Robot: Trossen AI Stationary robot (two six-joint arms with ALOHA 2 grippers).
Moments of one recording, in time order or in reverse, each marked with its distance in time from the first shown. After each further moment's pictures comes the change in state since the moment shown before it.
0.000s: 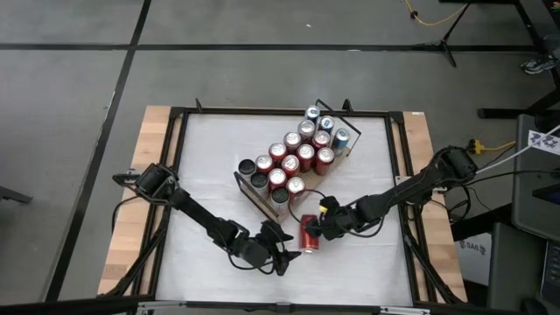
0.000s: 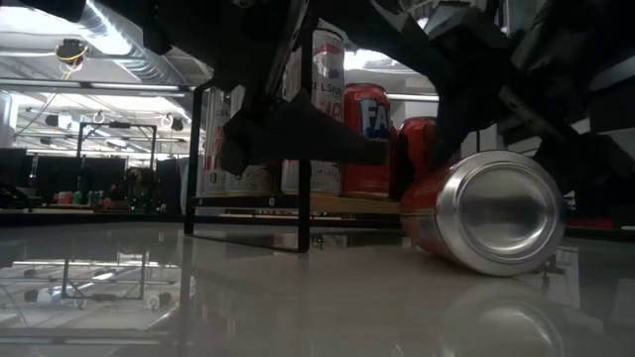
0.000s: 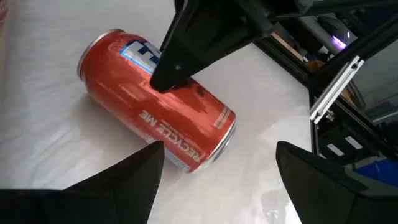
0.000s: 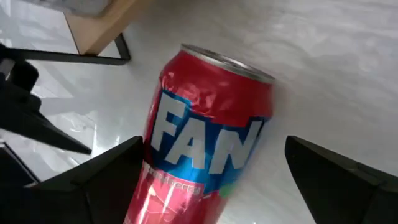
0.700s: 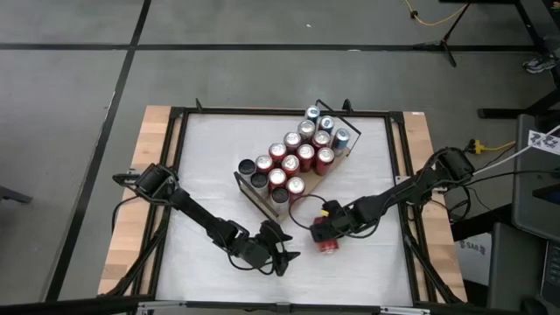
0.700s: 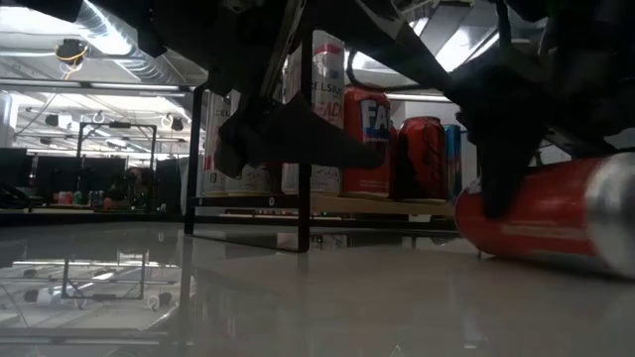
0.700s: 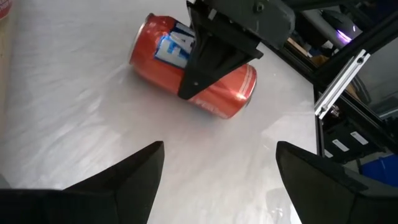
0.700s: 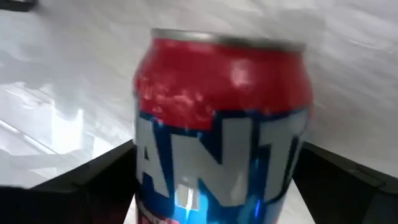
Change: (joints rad) left arm -0.002 0.000 0.000 -0.020 0.000 0.001; right arm 0.000 0.033 -0.002 -0.106 -0.188 0.011
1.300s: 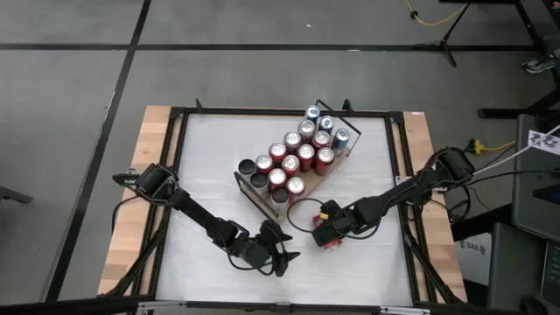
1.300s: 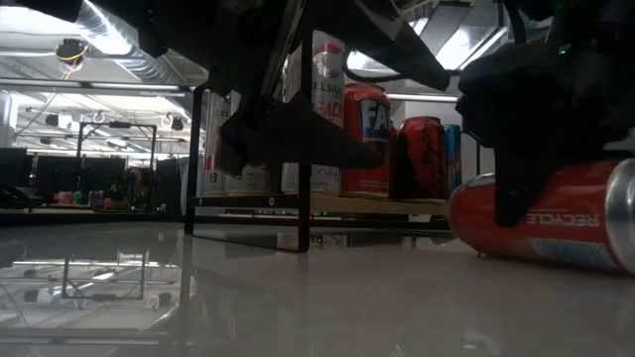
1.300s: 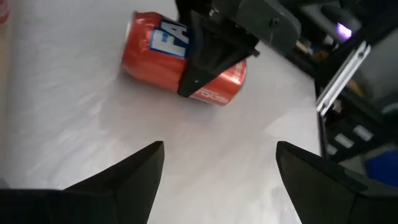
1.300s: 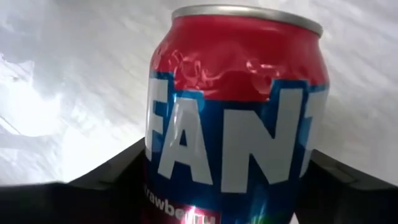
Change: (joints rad) left arm 0.000 0.000 0.000 0.000 0.000 0.024; right arm 0.001 0.000 0.000 -0.017 0.070 -0.202
